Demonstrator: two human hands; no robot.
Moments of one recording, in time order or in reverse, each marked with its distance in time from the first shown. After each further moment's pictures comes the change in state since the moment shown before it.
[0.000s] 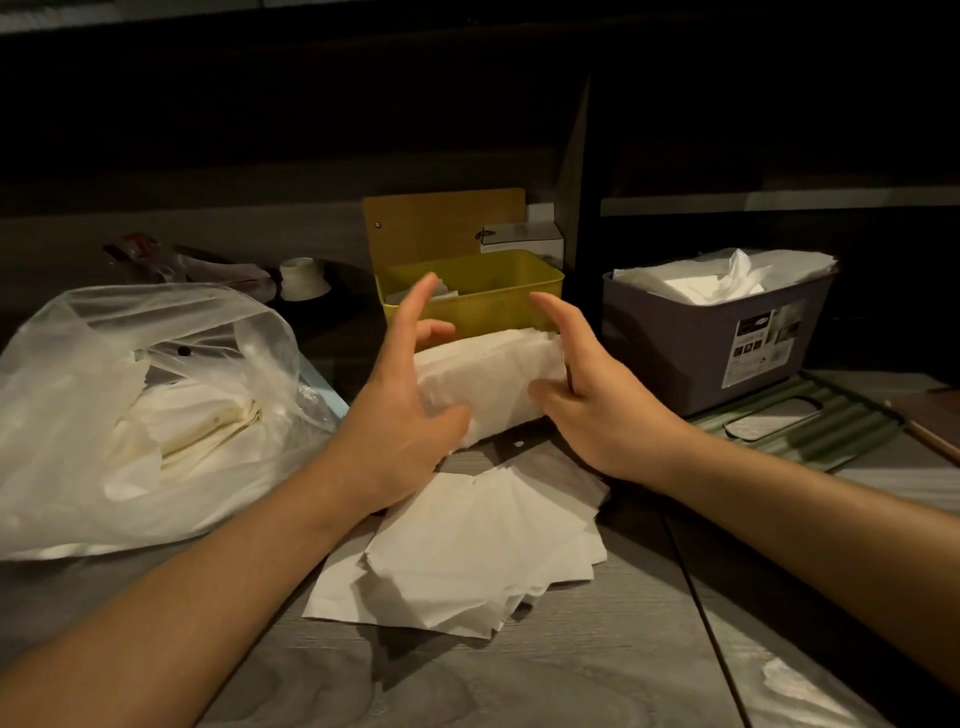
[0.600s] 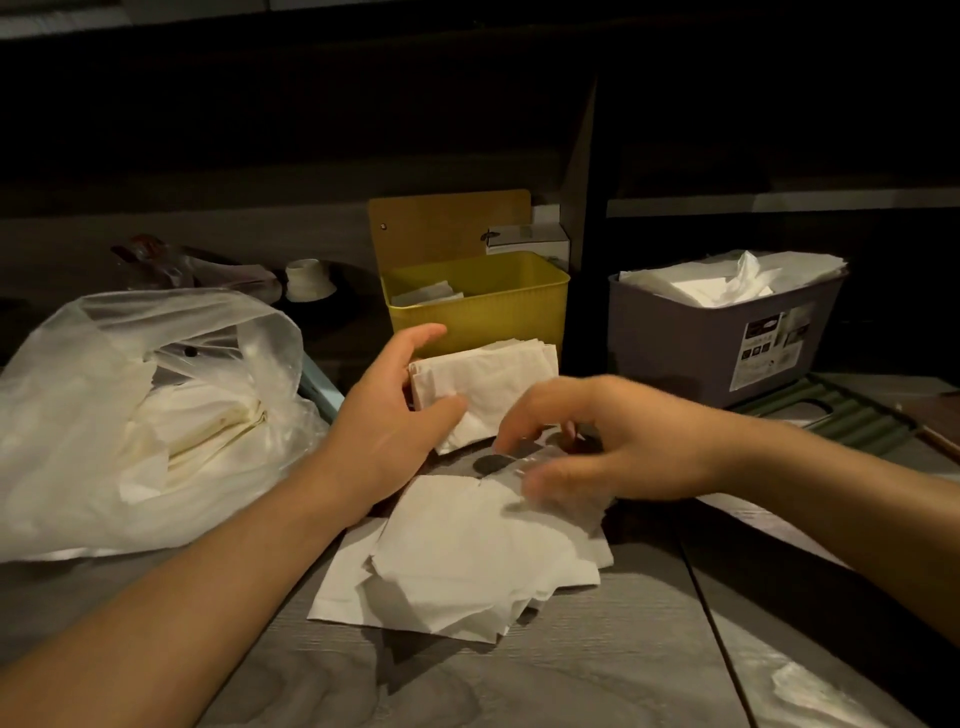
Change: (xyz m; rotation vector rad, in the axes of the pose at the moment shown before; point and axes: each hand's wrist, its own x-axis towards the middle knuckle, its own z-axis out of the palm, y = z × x) left_hand 0.001 -0.007 -0.006 -0.002 0.078 -0.144; right_hand -0.009 -0.018 -0.026 -0.327 -0.465 -0.195
